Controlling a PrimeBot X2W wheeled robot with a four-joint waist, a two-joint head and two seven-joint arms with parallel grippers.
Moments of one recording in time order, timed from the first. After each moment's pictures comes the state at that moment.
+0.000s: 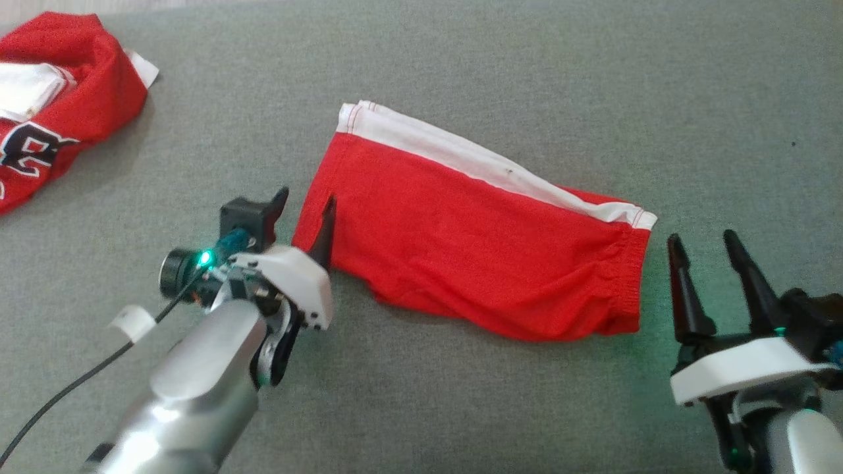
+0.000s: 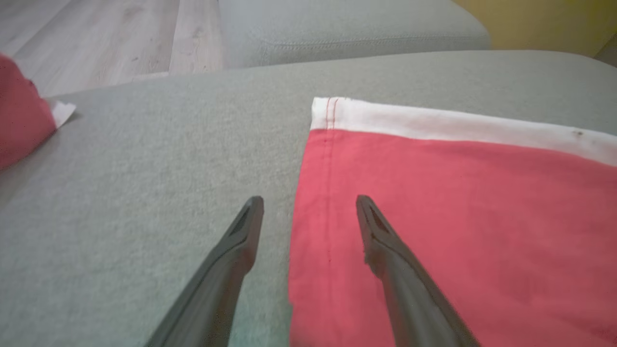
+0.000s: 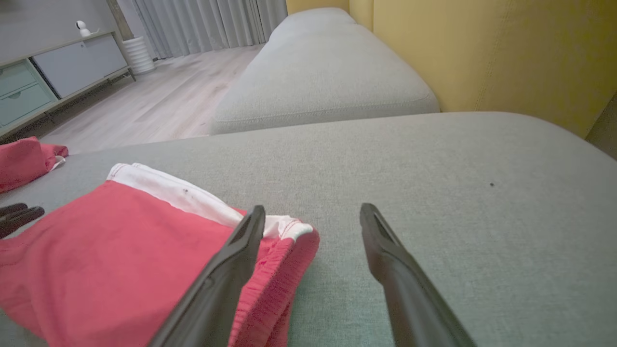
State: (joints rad) left arm -0.64 0.25 -0.80 0.58 -0.69 0.16 -0.01; right arm 0.03 -0.05 -0.02 -0.07 0.17 0.12 0.05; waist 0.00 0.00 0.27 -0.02
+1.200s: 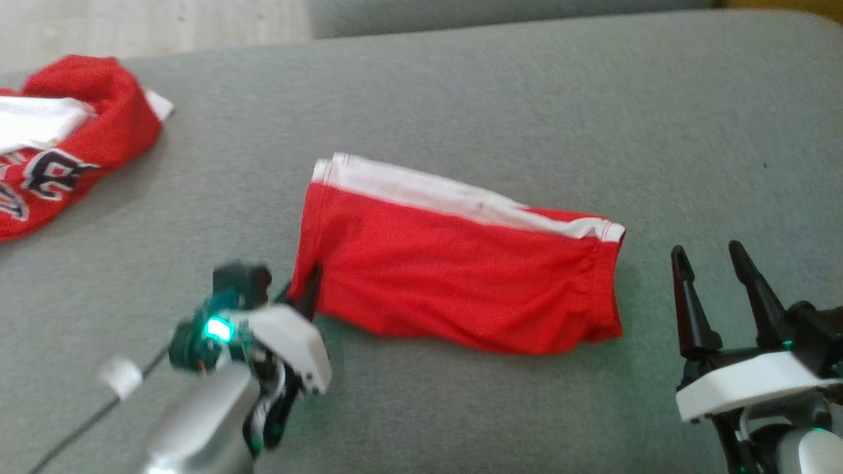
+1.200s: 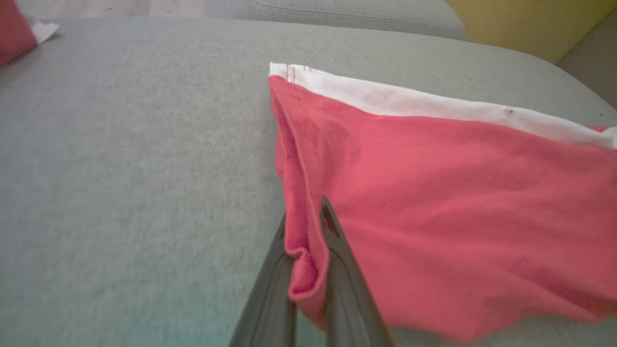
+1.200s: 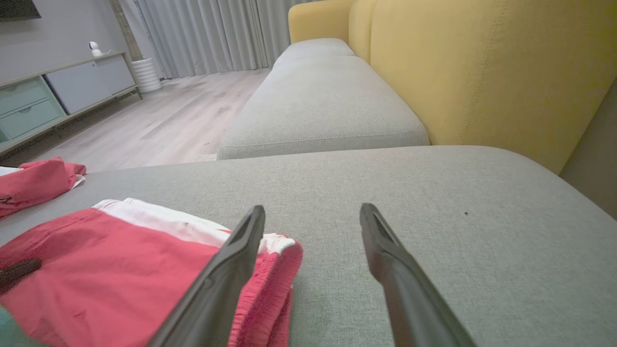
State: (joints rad) left arm -0.49 0.30 -0.80 0.51 -0.82 0.11 0.04; right arm 0.10 -0.05 -0.03 -0.19 0.16 0.12 0.11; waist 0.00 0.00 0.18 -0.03
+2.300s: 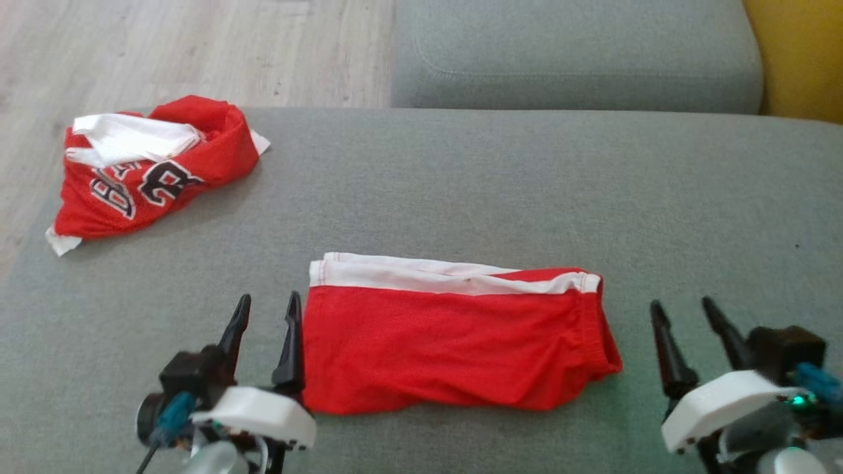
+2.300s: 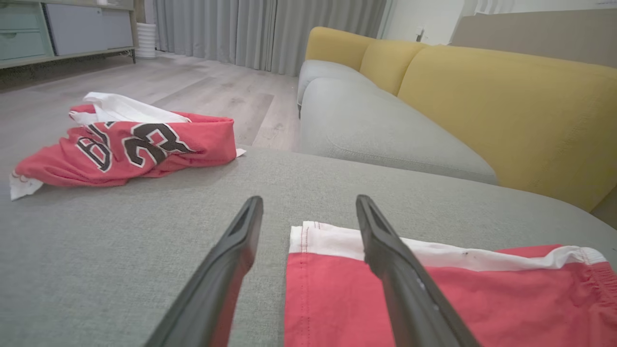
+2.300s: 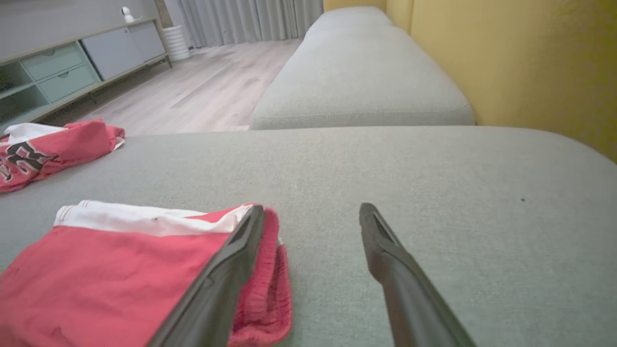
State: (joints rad) left arm -0.19 0.36 -0.69 0.20 -0.78 0.30 -0.23; right arm 0.12 -0.04 -0.04 -0.05 0.15 0.12 0.19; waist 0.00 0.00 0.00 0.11
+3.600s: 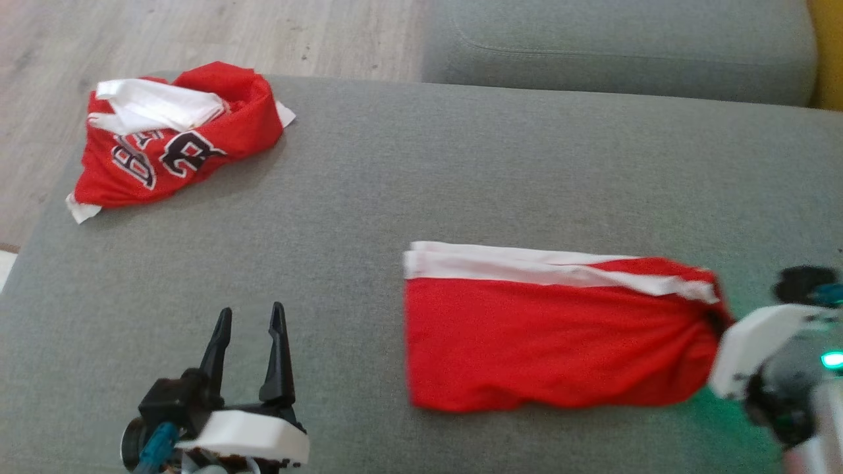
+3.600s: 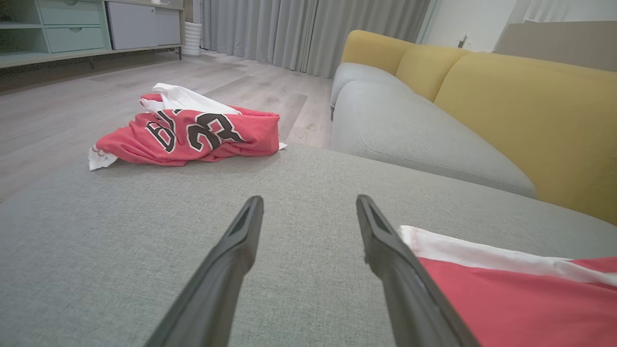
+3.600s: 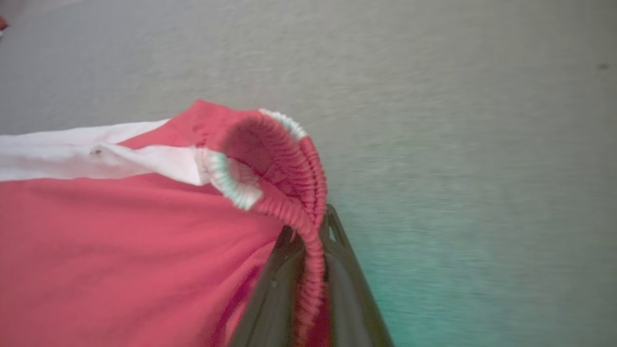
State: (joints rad) left arm -0.07 0.39 -0.64 0.03 -0.76 0.39 -0.25; right arm -0.13 -0.15 -0.11 0.32 0.28 0.12 0.58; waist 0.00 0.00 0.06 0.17
